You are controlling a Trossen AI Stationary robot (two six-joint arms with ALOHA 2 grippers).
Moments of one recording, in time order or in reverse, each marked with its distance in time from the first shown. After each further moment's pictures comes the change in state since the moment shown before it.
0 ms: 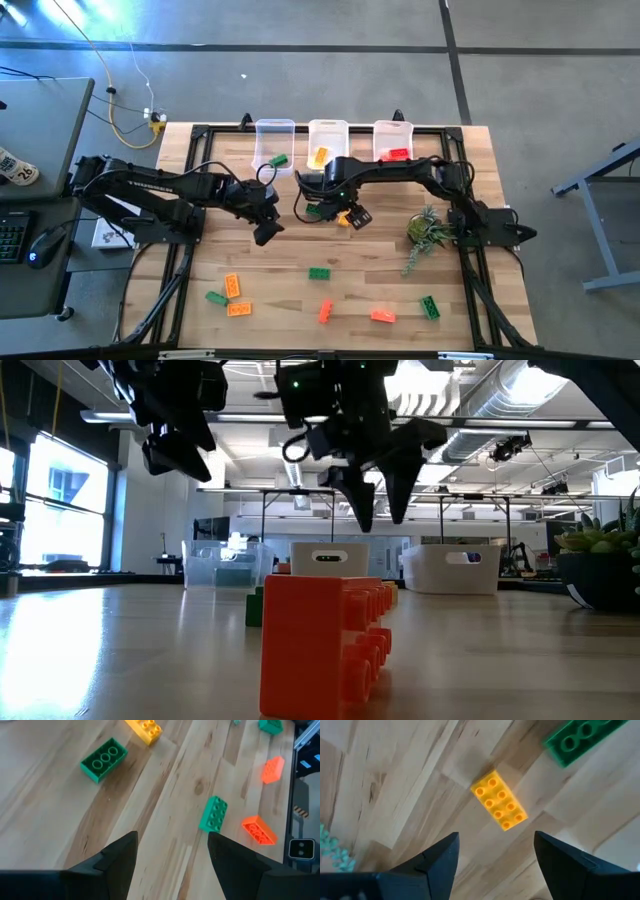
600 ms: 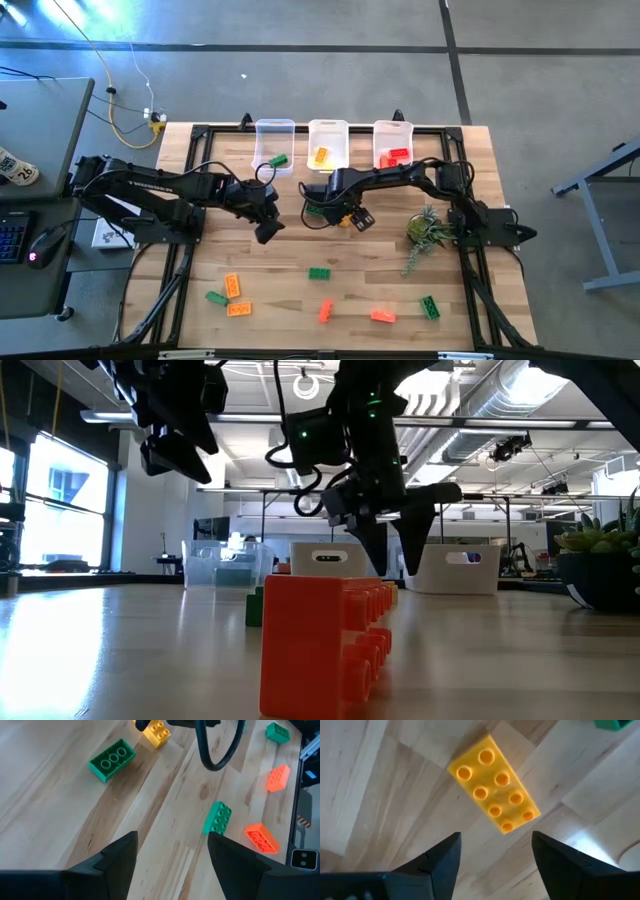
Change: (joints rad) left arm 0.001 0.000 0.000 -0.003 -0.029 -0.050; right arm 0.000 0.001 -0.228 0.187 0.125 -0.008
